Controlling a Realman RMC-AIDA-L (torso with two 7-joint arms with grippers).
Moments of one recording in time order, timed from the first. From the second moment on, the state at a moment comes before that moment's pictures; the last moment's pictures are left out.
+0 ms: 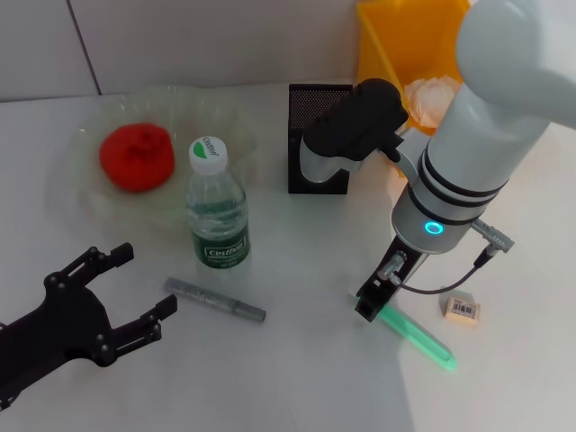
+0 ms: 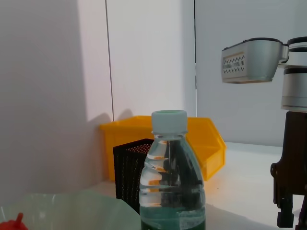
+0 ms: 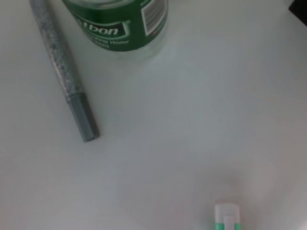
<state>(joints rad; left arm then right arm) -0.22 -2.06 1.07 0.45 1.37 1.46 -0.71 0.81 2.09 -1.73 -1.10 -2.60 -1.49 2.96</state>
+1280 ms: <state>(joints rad) -0.21 -2.06 1.07 0.45 1.37 1.47 -0.71 0.81 2.09 -1.73 -1.10 -2.60 -1.49 2.95</state>
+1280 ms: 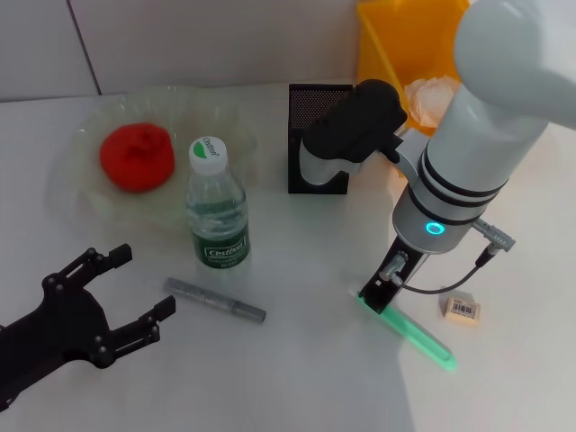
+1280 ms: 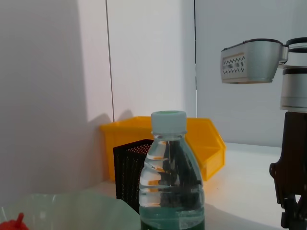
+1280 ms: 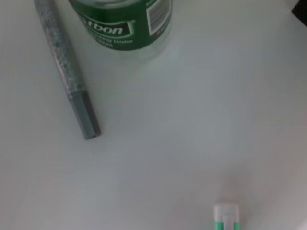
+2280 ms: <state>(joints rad) -0.22 -2.06 1.07 0.45 1.37 1.47 -0.71 0.81 2.09 -1.71 -1.10 -2.60 -1.49 2.94</state>
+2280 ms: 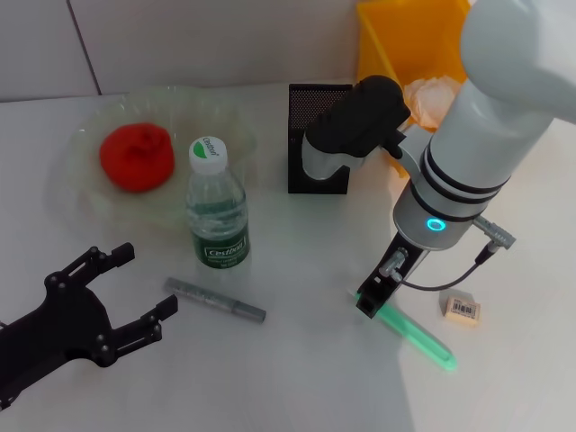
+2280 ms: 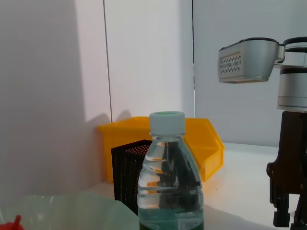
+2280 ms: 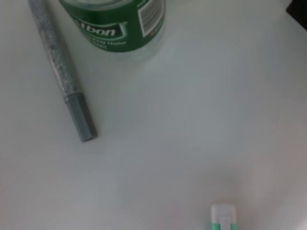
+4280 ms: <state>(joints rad) -0.21 -2.06 1.08 0.45 1.37 1.47 -0.71 0.81 2.09 -1.73 -1.06 -2.60 -1.48 2.92</state>
